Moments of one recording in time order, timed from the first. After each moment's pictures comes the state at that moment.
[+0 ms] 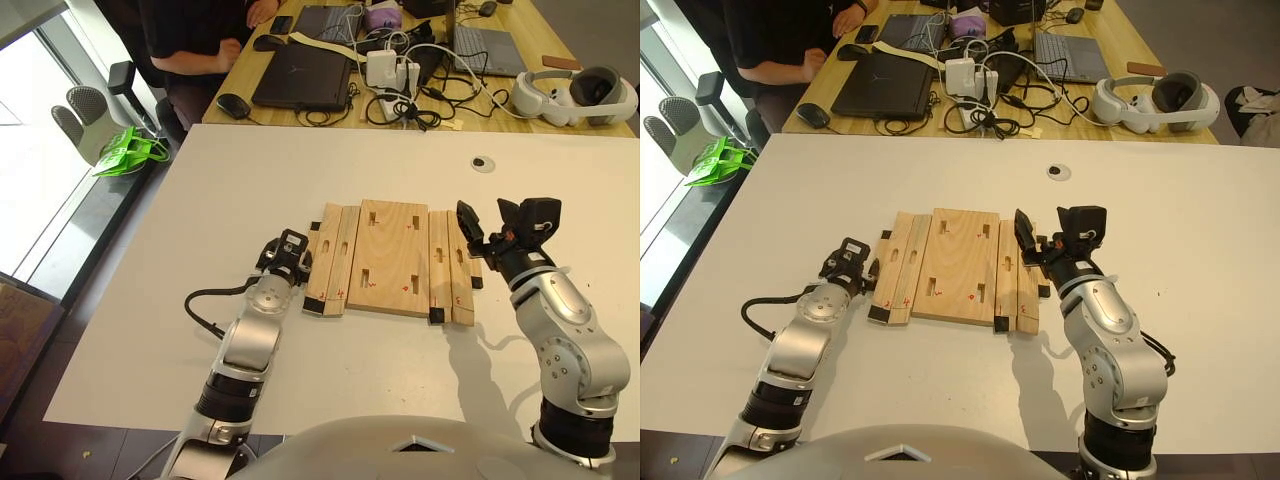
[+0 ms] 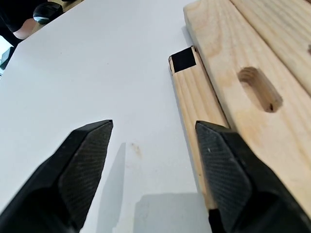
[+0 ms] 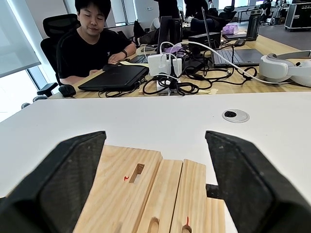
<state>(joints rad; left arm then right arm) -0.05 0.23 -0.24 -0.23 0.20 0.77 -0.06 0.03 -0.18 -0.11 -0.65 0.38 0.75 0.08</state>
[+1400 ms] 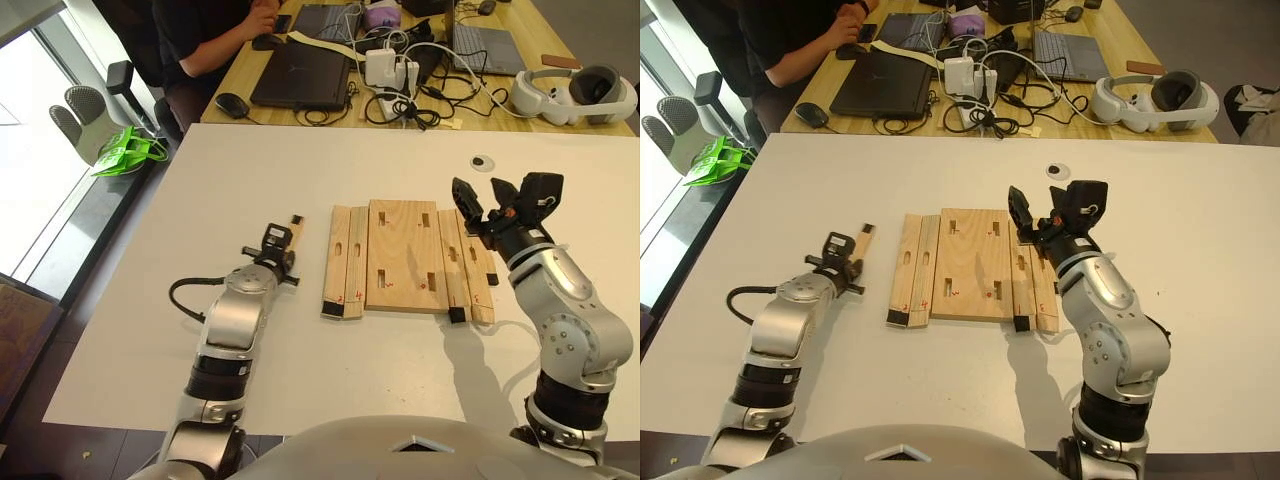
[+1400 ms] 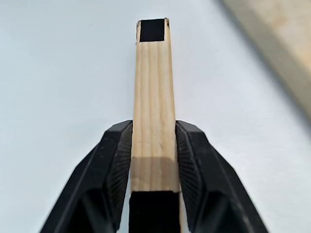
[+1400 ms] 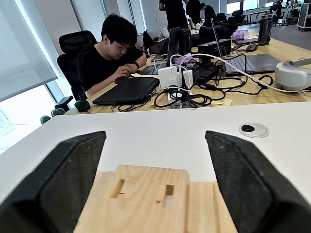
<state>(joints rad) -0.13 0.30 -0.11 -0.22 0.14 0.91 -0.13 -0.11 -0.10 -0.22 -0.60 0.58 0.89 0.07</state>
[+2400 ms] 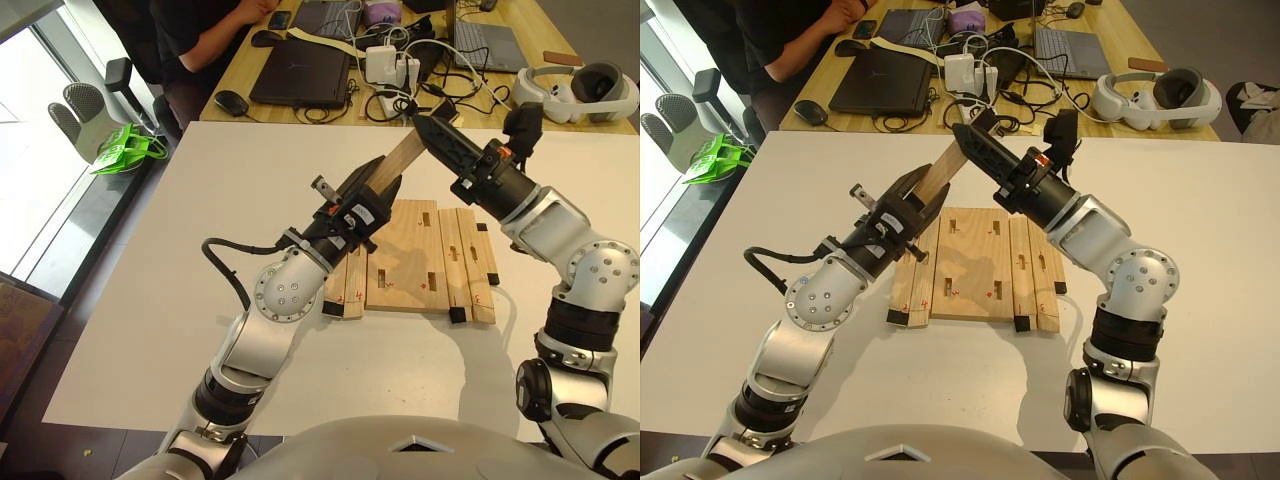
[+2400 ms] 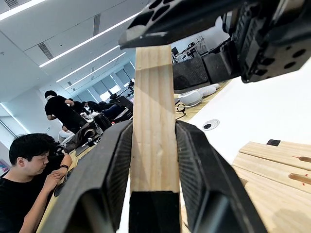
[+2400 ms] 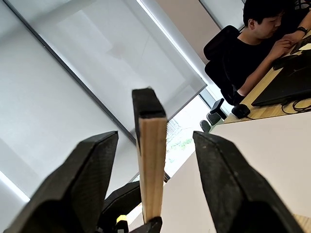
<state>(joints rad) -0.17 0.27 -0.42 -0.63 0.27 0.40 -0.26 -0.44 -0.24 -0.25 -0.23 1.35 0.95 0.20</state>
